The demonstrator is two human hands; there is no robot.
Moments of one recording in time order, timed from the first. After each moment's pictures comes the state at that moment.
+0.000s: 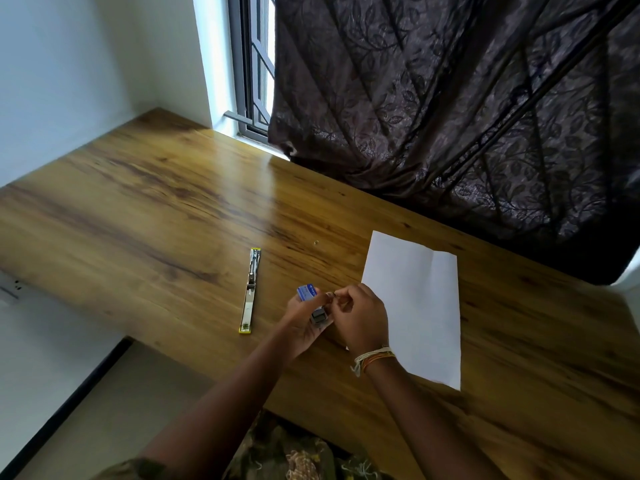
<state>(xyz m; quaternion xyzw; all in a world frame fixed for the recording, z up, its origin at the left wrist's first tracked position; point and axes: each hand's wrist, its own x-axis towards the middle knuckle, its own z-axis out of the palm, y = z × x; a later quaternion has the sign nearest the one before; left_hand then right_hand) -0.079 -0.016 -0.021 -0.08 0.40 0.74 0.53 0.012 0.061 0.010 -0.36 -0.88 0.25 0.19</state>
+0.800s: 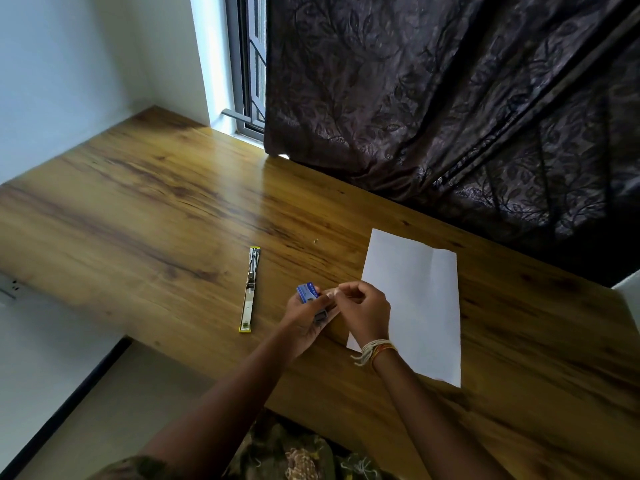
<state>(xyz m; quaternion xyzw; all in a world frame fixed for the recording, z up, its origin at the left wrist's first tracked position) -0.073 -0.016 -0.011 -0.07 0.40 0.76 0.51 0.011 0.062 0.020 -0.44 -0.74 0.46 0.22</state>
